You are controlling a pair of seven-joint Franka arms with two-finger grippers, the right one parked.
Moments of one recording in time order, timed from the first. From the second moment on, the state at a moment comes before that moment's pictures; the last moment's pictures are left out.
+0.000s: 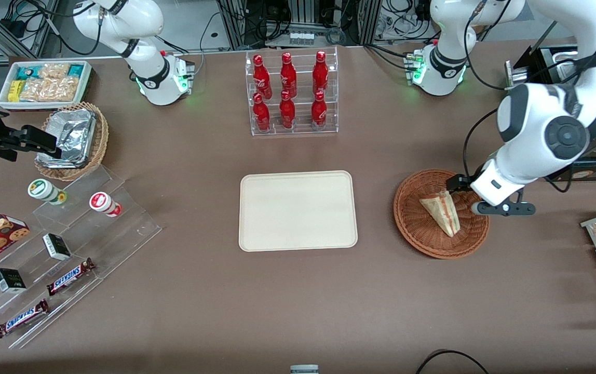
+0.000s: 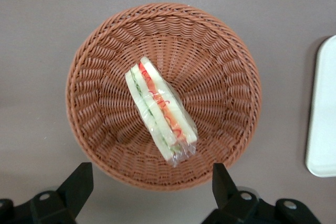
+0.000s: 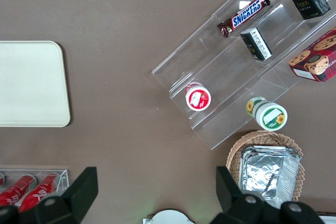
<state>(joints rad) -0.02 0.11 -0.13 -2.08 -0.02 2.11 -0.09</state>
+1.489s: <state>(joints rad) -0.05 0.26 -0.13 -2.20 -0.02 2.42 -0.91</state>
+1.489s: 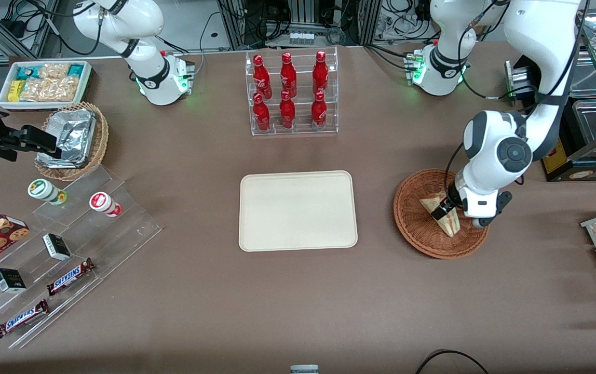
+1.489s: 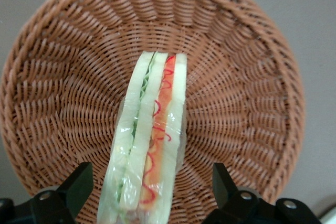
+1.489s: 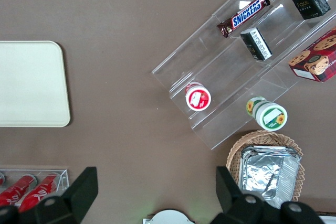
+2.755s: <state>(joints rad) -0.25 0.37 -0.14 -1.75 -0.02 1.96 -0.78</state>
